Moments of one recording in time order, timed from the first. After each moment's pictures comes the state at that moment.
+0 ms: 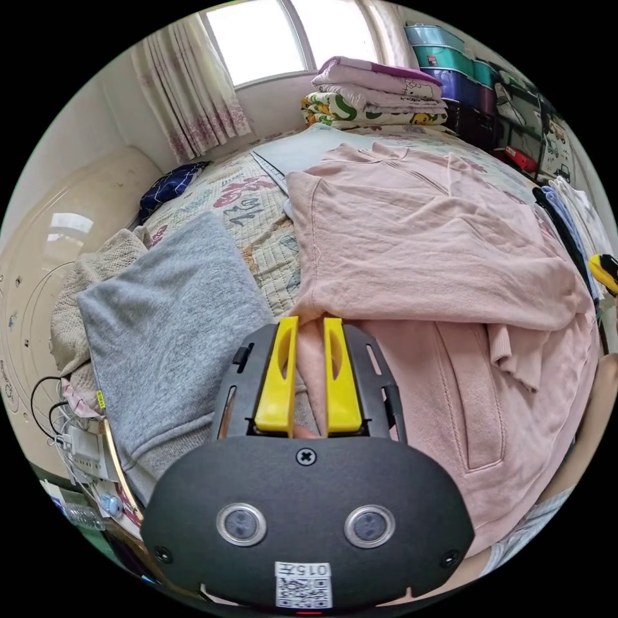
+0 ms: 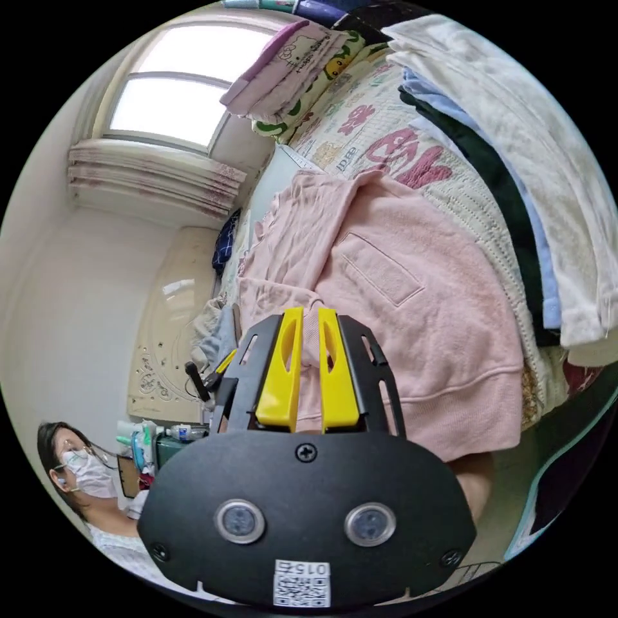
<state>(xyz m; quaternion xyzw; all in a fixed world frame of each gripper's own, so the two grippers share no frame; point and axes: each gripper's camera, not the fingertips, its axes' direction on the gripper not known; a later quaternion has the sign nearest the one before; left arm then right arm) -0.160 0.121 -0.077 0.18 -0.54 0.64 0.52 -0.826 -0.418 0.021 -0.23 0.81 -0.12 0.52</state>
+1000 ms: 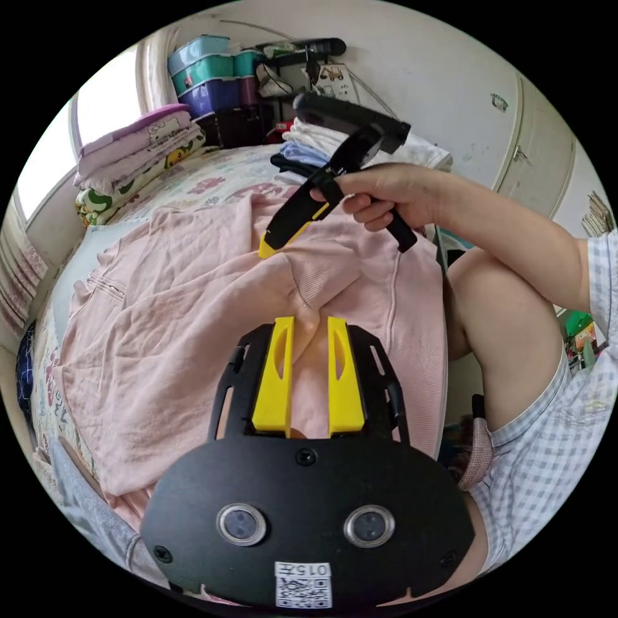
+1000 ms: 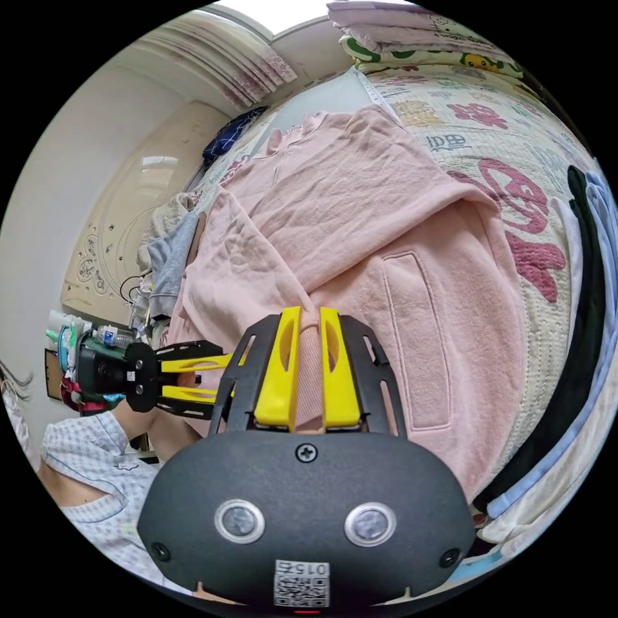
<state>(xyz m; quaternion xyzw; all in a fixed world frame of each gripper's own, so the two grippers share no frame) -0.285 0.352 0.204 -0.17 -0.38 0.82 0.39 -0.567 -0.405 -0.169 -0.46 0.81 -0.12 0.34</state>
